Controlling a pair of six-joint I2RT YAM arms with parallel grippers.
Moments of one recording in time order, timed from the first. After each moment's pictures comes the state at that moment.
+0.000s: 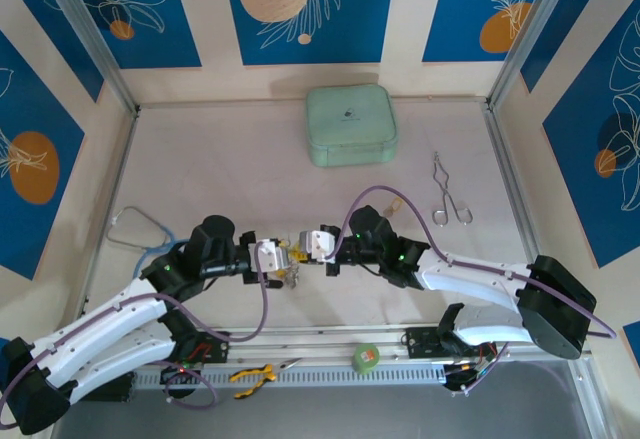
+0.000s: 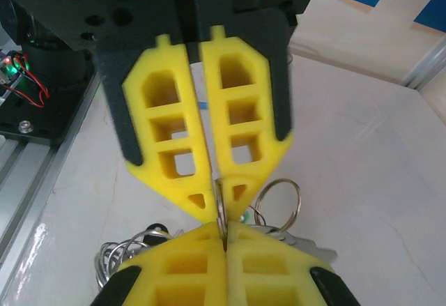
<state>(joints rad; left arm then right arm) -0.79 0.76 0.54 -0.30 0.34 0.66 0.97 1.21 0.59 0.26 -0.42 -0.50</state>
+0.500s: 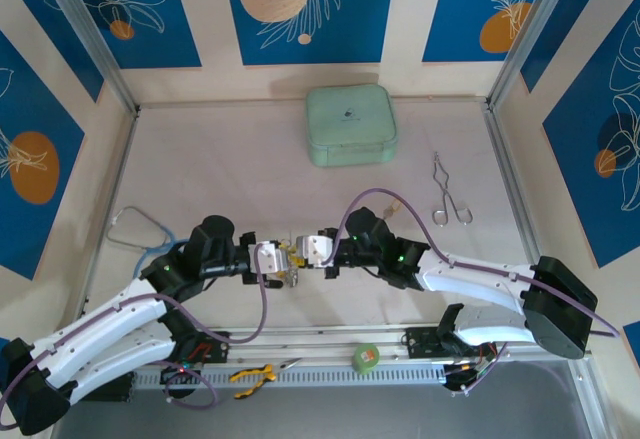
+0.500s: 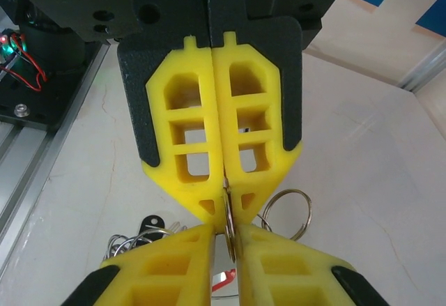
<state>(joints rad) -0.79 0.75 0.54 -0.31 0.35 0.69 1.01 1.20 0.62 0.18 -0.36 -0.56</state>
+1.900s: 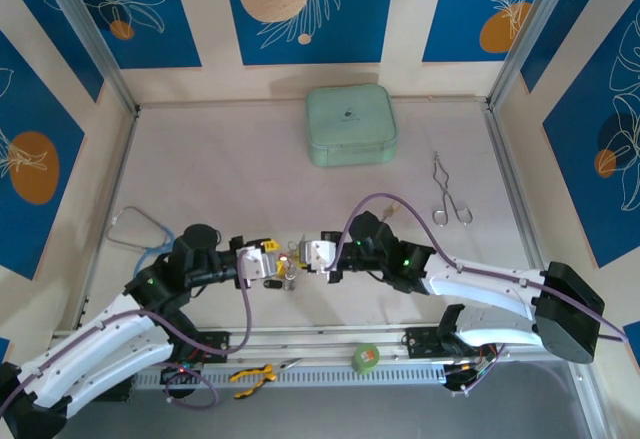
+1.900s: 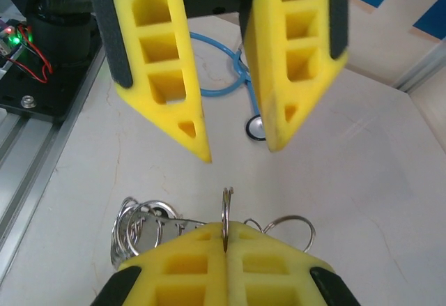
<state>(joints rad) -0.78 0.59 0.50 -0.33 0.34 0.66 1.02 1.14 0.59 0.15 -0.33 -0.57</state>
